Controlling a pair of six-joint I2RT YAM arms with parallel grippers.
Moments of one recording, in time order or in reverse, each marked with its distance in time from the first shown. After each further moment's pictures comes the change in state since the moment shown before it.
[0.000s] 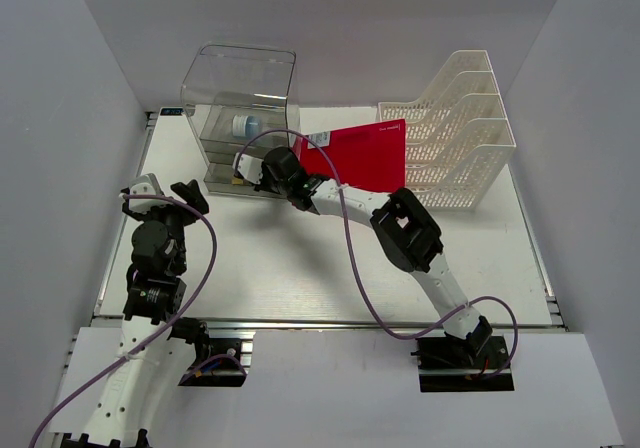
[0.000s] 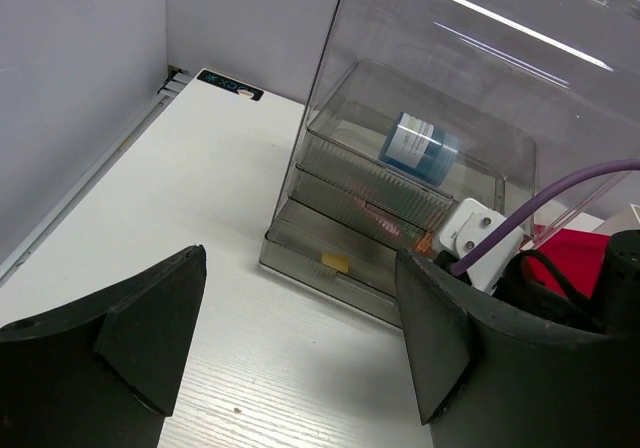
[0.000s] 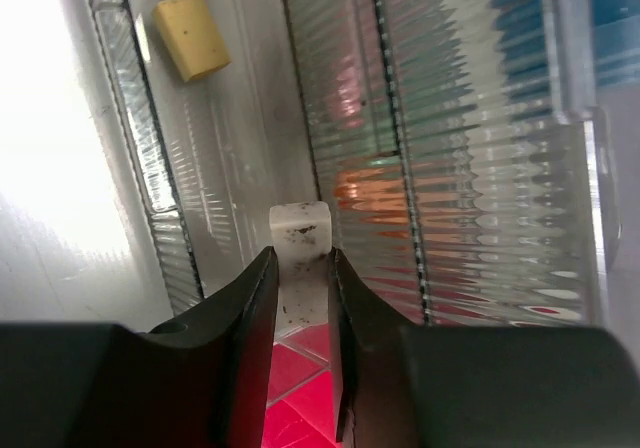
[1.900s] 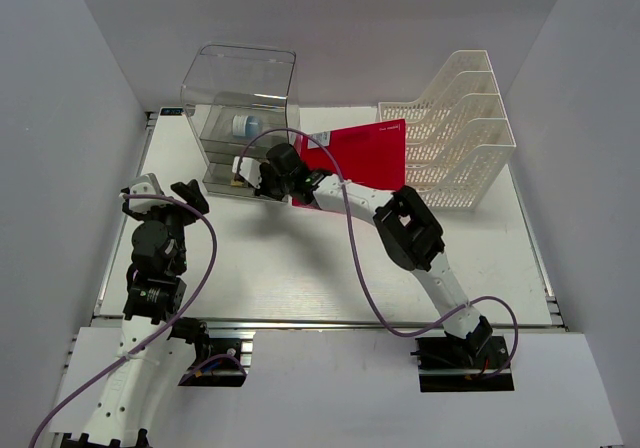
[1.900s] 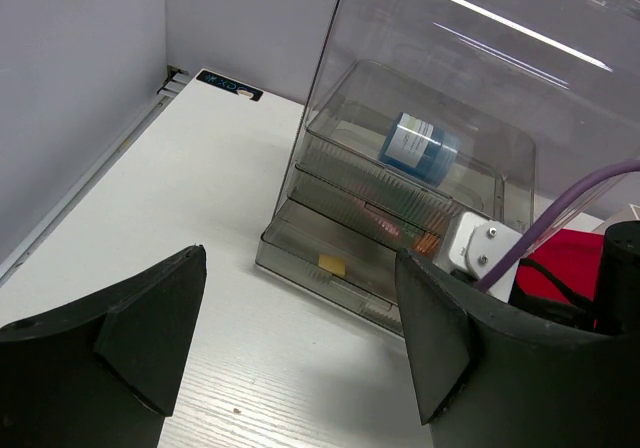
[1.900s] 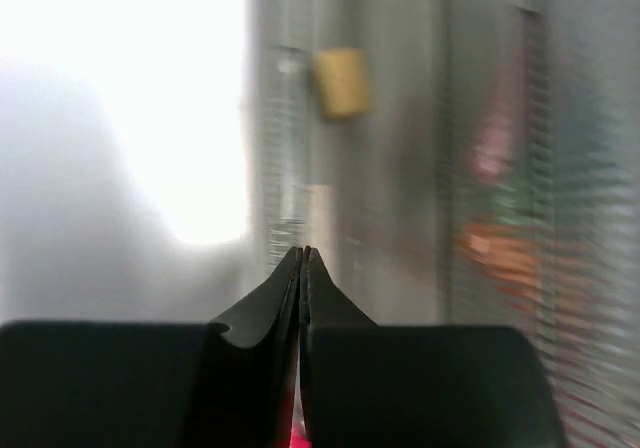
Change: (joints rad) left arm 0.000 0.002 0.000 0.003 0.001 0.000; right arm -0.018 0.000 0.030 -0.100 -0.275 0.062
